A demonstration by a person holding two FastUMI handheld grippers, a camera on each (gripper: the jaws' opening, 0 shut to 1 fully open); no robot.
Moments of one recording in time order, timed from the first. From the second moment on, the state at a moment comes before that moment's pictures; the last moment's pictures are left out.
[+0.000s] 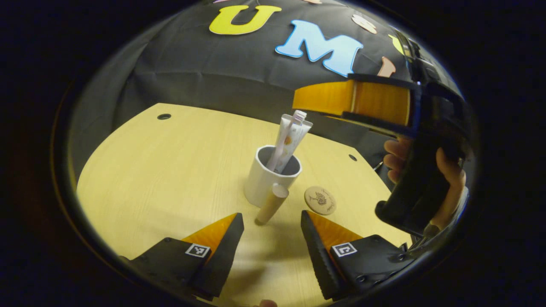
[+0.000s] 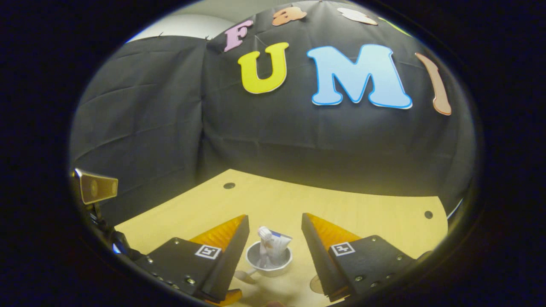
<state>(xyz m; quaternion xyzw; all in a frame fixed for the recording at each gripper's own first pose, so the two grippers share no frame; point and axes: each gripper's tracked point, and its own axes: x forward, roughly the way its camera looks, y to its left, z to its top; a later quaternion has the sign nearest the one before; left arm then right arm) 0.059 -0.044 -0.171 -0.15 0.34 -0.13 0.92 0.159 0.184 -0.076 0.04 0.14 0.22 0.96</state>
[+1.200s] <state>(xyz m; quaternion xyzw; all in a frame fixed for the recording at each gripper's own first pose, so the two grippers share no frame) 0.119 -0.071 -0.210 -0.03 0.52 -0.14 0.84 0.054 -0.010 -0.121 0.09 0.23 0.02 0.97</state>
